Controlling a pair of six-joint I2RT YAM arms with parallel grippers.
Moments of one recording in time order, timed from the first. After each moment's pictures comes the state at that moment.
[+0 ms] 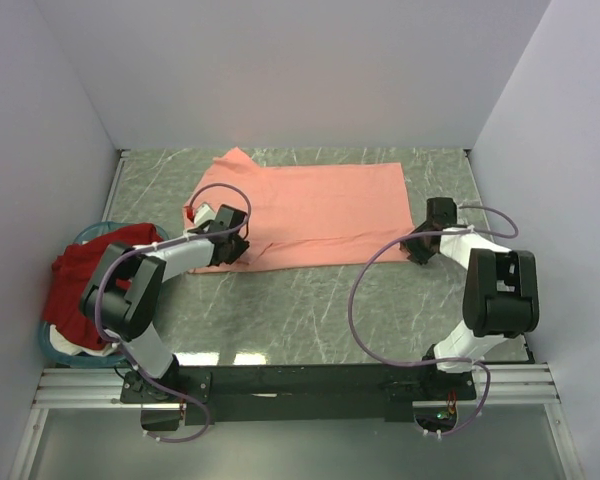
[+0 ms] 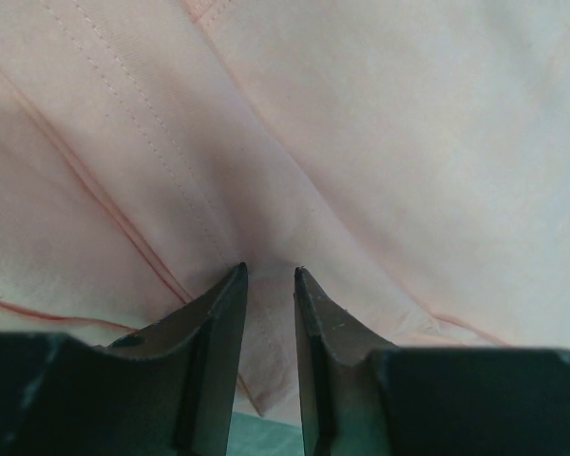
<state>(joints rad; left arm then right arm) -0.42 1.68 0.89 -0.19 -0.32 -1.13 -0.05 1.64 0.87 -0.30 0.02 0.84</state>
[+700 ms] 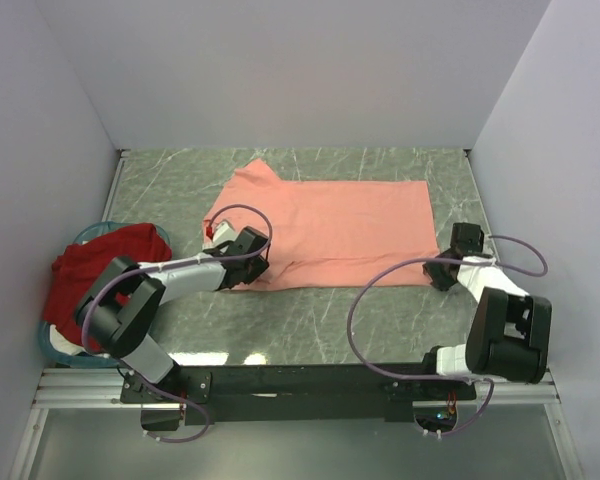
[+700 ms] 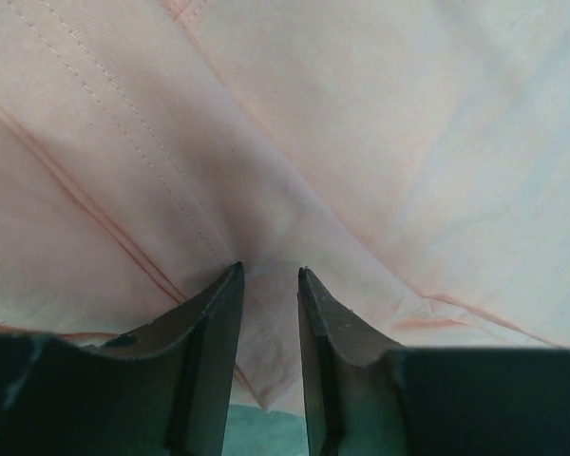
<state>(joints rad) -0.65 1.59 0.78 -0.15 -0.35 -1.28 -0.23 1.39 0.65 -0.34 0.06 0.83</state>
